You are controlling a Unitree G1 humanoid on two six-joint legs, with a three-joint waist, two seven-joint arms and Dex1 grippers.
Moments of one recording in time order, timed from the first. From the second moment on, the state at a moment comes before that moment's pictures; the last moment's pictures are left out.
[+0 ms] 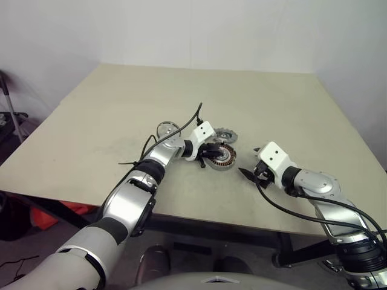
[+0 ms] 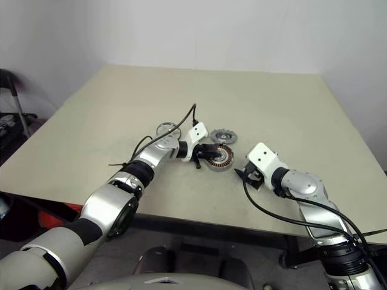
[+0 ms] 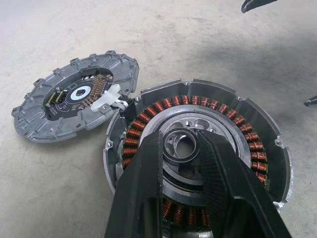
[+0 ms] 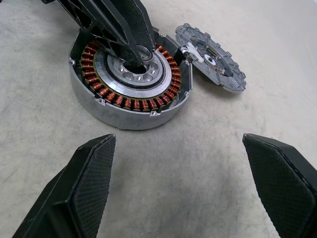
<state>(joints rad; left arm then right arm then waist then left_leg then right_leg) -0.96 0.01 -0.20 1.09 0.04 0.00 -0.93 -0.09 -0.66 0.05 -0.33 0.02 0.51 0.66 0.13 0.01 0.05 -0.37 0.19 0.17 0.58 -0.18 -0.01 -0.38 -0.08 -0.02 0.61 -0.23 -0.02</state>
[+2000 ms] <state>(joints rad) -0.42 0.26 0.00 0.17 -0.18 0.44 -0.71 -0.41 -0.48 0.25 0.07 -0.04 0.34 0.70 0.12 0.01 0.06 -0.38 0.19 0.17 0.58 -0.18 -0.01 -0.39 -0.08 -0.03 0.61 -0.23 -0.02</state>
